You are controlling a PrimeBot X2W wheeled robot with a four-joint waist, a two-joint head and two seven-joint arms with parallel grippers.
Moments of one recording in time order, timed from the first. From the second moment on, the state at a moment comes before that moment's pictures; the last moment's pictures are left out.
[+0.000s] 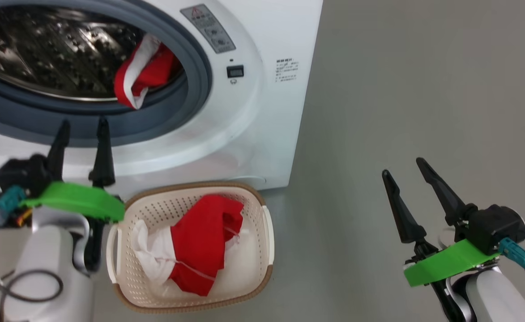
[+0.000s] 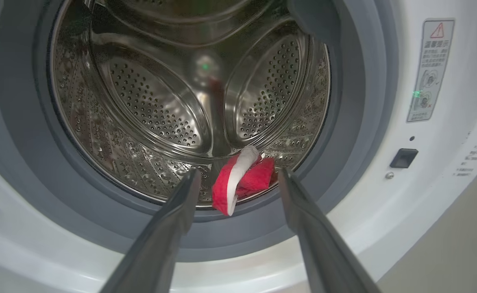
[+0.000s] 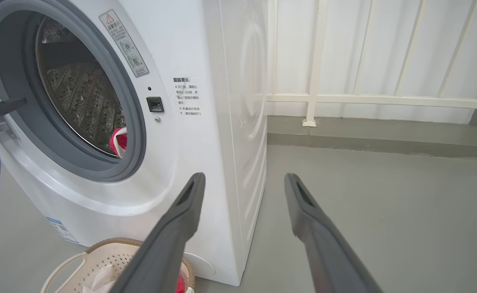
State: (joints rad) left arm -0.57 0.10 0.04 0.58 -0.28 -0.11 -0.25; right arm -0.17 -0.15 0.14 0.16 0.31 0.12 -0.26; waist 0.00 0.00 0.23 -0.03
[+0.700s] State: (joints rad) left arm -1.12 0.17 0.00 1.01 -0.41 -0.12 -0.24; right arm -0.33 -0.16 0.18 0.13 0.29 0.12 -0.26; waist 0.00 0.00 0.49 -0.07
